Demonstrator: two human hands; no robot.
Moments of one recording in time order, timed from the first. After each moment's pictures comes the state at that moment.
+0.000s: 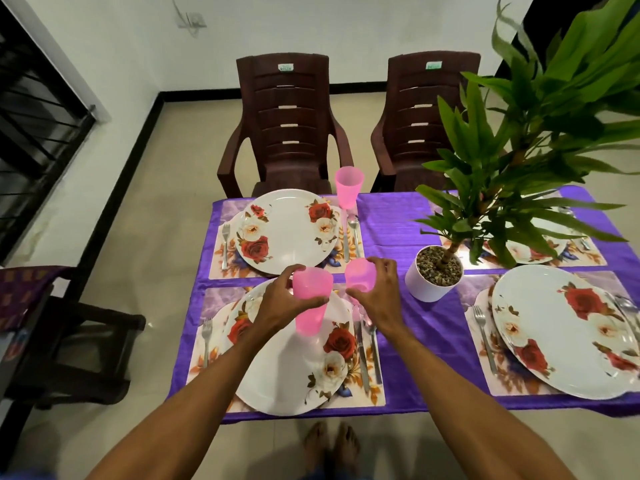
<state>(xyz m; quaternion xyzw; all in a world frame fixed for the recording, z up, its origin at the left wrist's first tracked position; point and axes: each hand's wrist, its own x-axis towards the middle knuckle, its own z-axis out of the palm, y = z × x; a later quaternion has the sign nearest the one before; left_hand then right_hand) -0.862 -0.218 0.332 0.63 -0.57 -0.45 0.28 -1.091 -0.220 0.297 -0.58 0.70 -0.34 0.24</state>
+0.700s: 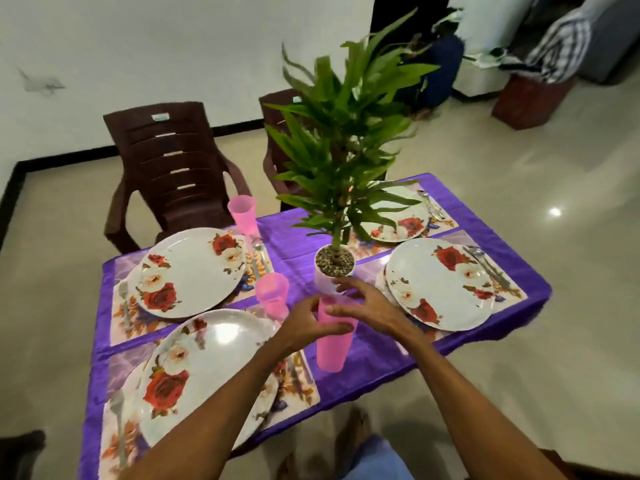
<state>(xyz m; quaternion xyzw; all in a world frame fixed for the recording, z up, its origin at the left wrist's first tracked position) -1.041 -0.167 0.355 0.40 -0.68 -0.60 0.17 -1.221 -0.108 0.393 -0.51 0.64 -0.36 0.44</state>
